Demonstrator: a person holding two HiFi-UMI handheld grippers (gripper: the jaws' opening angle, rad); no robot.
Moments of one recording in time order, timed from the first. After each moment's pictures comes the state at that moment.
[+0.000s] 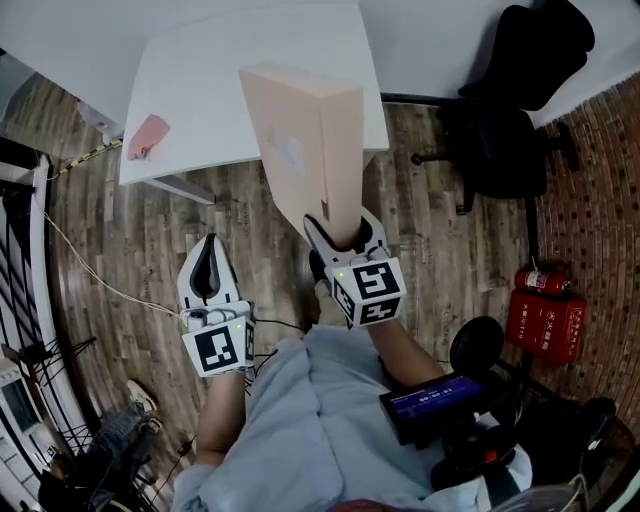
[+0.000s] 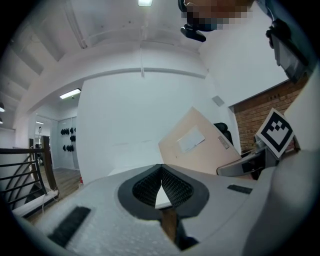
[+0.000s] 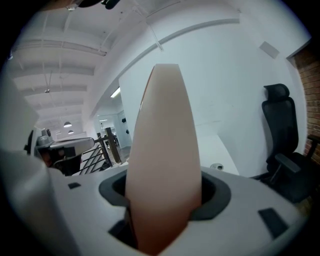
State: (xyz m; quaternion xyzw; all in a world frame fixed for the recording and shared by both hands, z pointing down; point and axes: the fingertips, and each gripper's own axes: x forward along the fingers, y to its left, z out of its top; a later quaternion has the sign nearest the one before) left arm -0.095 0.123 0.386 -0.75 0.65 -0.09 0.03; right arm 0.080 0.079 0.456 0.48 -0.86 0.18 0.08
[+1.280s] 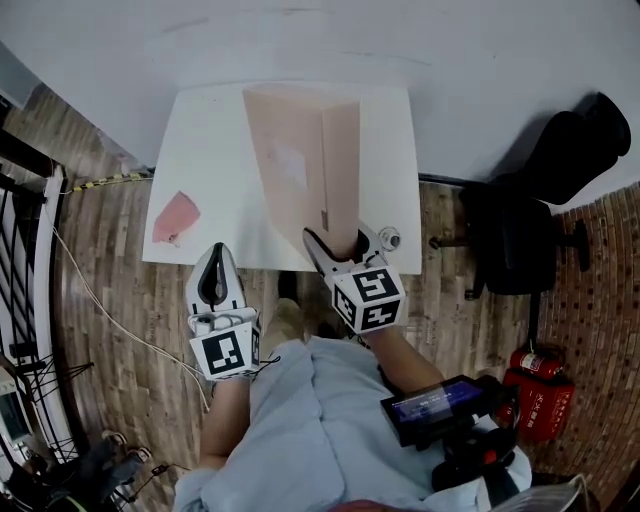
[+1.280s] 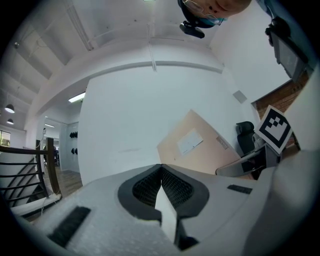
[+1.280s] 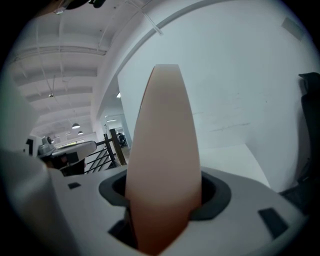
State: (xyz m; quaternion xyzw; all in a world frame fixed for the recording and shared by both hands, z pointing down) left arm -0.176 -0.112 0.364 -0.71 0.70 -0.06 0.04; right arm -0.014 -0.175 0.431 0.42 -0.89 0.18 0.09
